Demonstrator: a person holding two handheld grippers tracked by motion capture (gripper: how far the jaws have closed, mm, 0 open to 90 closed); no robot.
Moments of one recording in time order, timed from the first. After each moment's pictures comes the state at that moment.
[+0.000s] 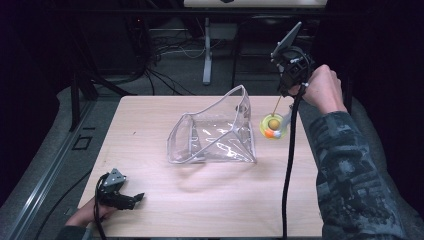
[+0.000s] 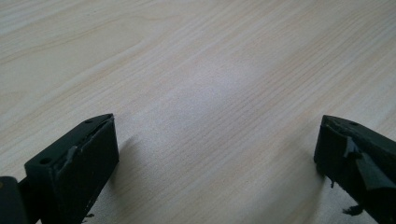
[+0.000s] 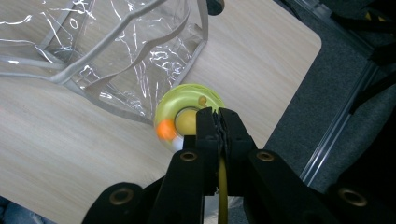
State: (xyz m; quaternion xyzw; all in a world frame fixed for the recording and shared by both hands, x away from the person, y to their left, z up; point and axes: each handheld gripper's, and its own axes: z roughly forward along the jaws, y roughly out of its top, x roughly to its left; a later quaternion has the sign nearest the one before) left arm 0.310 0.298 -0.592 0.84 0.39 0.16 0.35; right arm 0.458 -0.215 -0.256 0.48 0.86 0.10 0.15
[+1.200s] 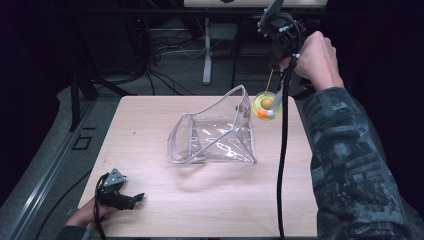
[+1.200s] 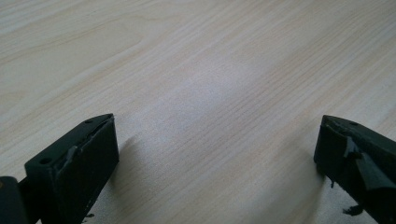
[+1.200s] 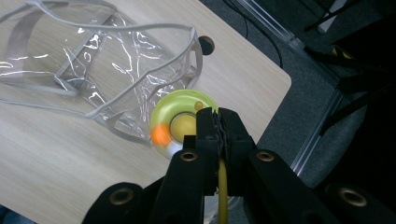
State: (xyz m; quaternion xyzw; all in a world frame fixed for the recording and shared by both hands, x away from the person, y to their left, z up) left arm 0.310 0.298 -0.592 0.84 0.39 0.16 0.35; right arm 0.461 -0.176 -0.189 0.45 0.86 0.11 0.20
